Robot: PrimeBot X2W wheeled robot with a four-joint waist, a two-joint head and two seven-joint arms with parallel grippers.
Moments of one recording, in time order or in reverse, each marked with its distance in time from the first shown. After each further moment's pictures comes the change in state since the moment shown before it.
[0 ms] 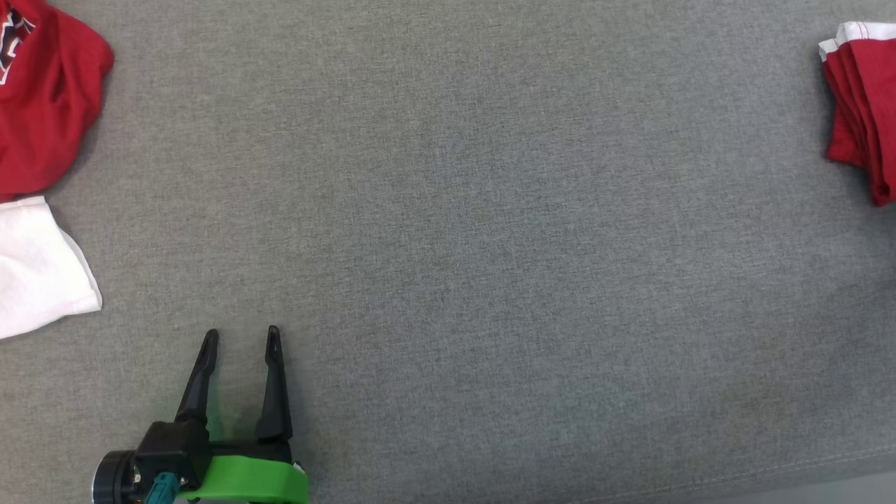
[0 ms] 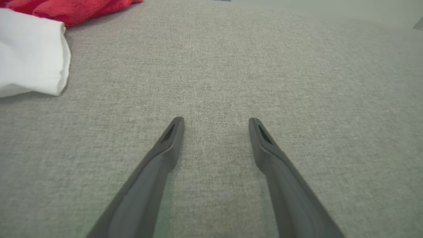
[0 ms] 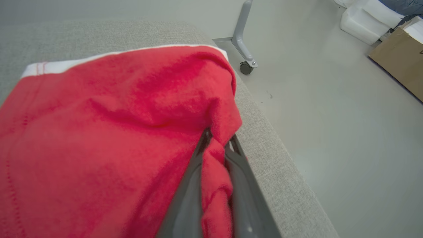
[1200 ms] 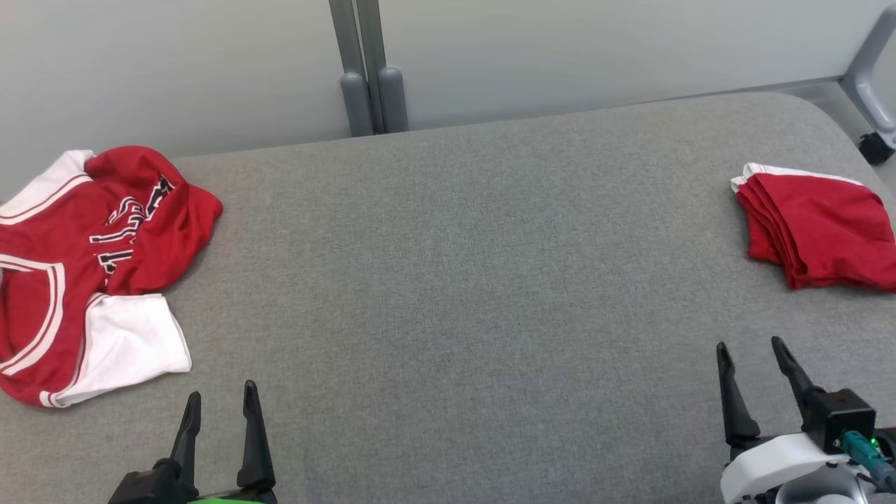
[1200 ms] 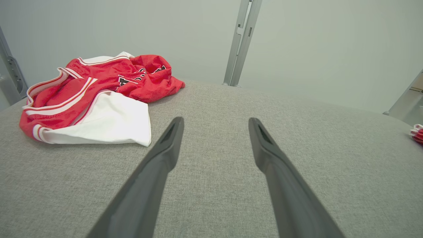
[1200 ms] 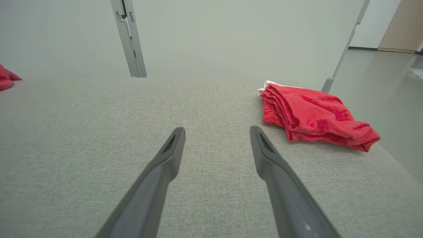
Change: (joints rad) left arm 0.094 0.000 0.044 0.037 -0.144 0.004 0.000; right arm 0.961 0.481 -0.204 -1.030 -0.393 0.000 -0.039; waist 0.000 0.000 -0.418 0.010
